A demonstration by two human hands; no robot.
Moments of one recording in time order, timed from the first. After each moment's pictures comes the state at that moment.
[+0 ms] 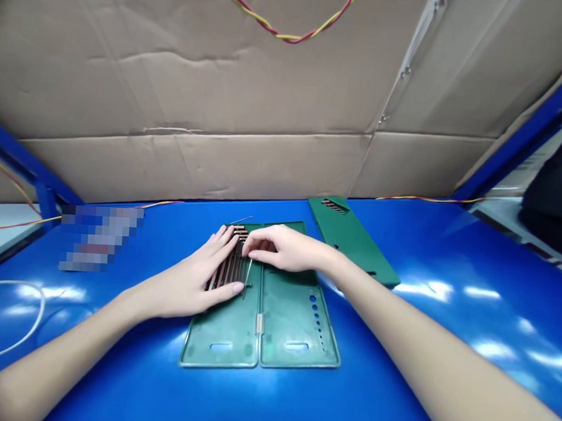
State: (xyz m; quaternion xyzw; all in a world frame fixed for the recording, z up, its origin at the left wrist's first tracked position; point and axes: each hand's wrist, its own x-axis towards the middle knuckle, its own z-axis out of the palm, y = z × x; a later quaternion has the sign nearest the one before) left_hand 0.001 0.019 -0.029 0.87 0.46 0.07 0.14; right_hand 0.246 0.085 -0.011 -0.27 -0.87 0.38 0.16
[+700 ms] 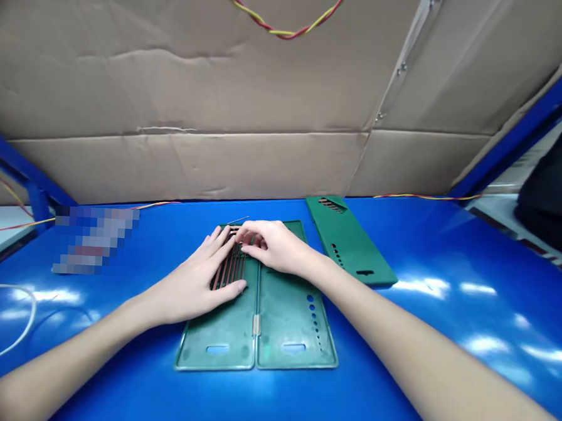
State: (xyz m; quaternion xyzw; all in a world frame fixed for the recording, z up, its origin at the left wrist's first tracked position) left_hand 0.020 0.016 -0.031 0.85 0.51 0.09 0.12; right_hand 0.231 0.080 -0.020 -0.32 -0.86 0.30 0.28
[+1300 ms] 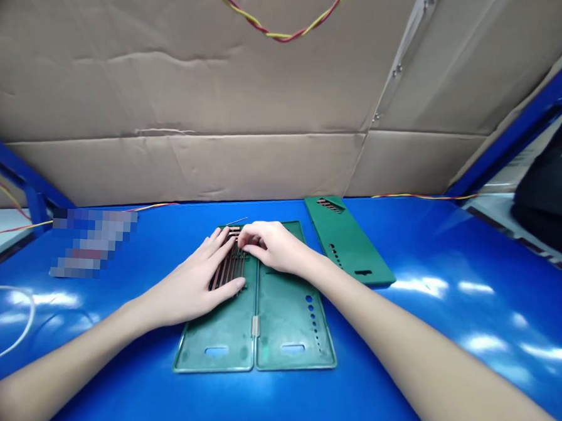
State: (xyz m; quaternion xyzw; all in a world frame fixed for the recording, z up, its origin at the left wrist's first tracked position) left_hand 0.019 0.016 -0.033 0.85 0.51 0.09 0.11; right_hand 0.232 0.086 -0.027 -0.30 -0.87 0.26 0.27
